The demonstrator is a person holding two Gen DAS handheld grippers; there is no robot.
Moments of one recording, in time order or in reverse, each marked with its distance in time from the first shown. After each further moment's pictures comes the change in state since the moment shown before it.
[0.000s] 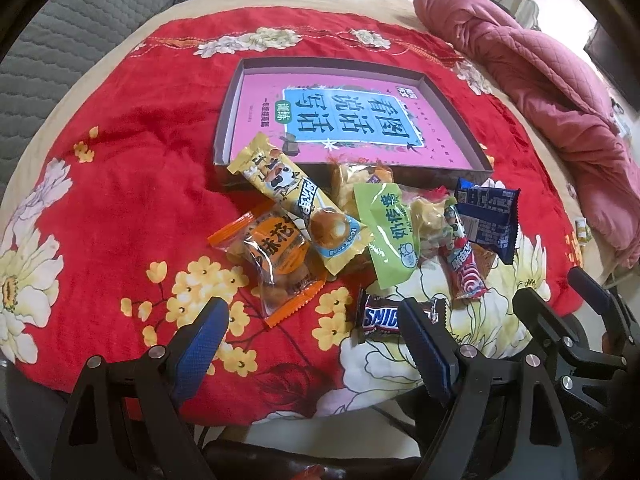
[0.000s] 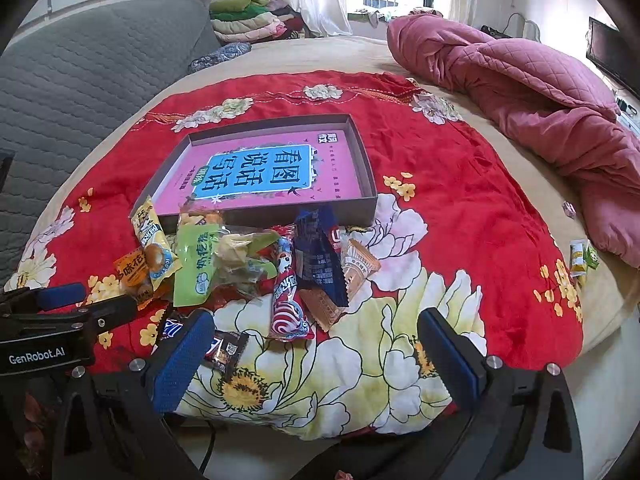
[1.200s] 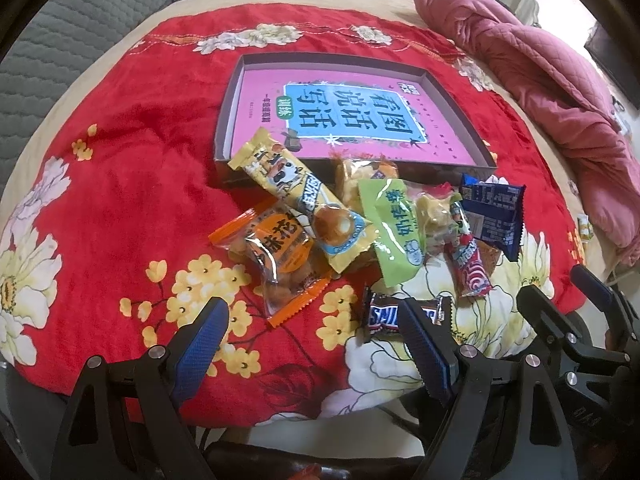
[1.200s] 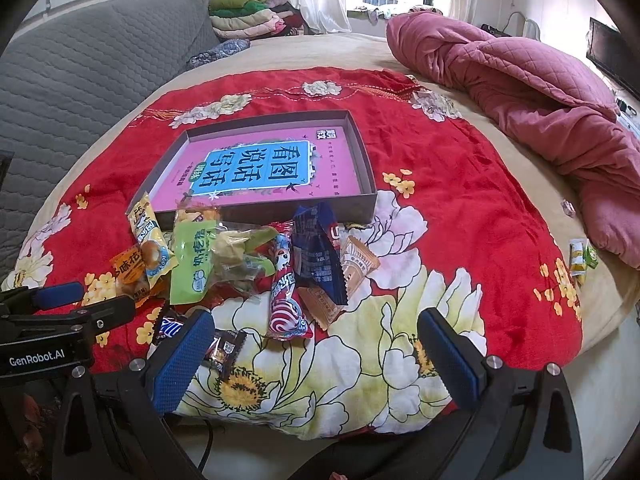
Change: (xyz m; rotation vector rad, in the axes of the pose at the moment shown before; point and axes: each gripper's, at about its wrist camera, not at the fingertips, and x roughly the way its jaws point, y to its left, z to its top) left arm 0.005 0.004 0.000 0.000 0.010 0.005; right arm 0.004 -0.002 -0.001 0.002 0.014 -0.009
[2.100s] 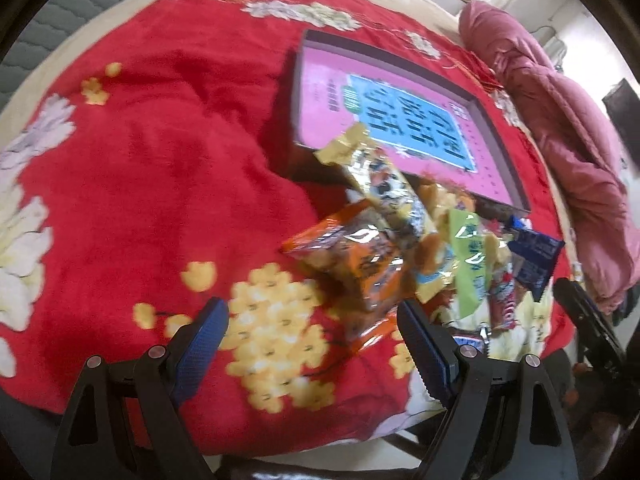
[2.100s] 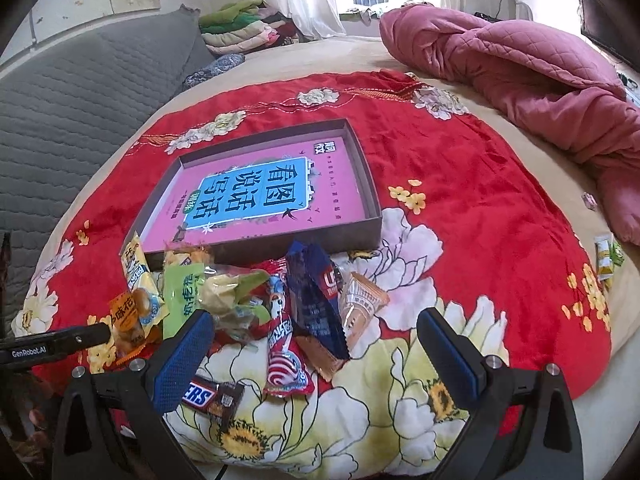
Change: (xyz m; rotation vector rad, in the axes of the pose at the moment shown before) left arm 0.034 0.073 0.013 -0.175 0.054 -0.121; right arm 0.030 -0.013 0.026 0.074 -0.027 0.074
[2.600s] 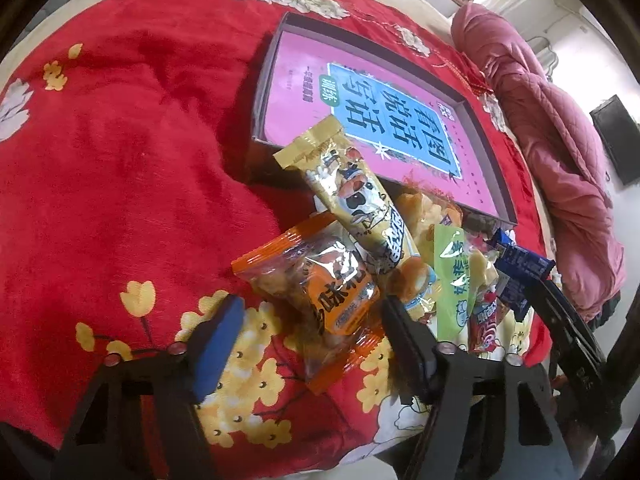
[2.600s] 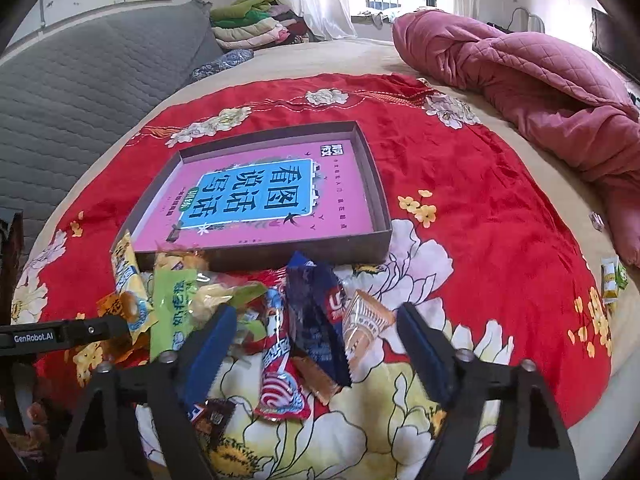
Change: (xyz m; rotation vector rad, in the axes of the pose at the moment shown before) left arm 0.027 -0.012 0.013 -0.039 0.023 -0.096; right arm 0.018 0.004 0.008 -0.058 -0.004 -0.014
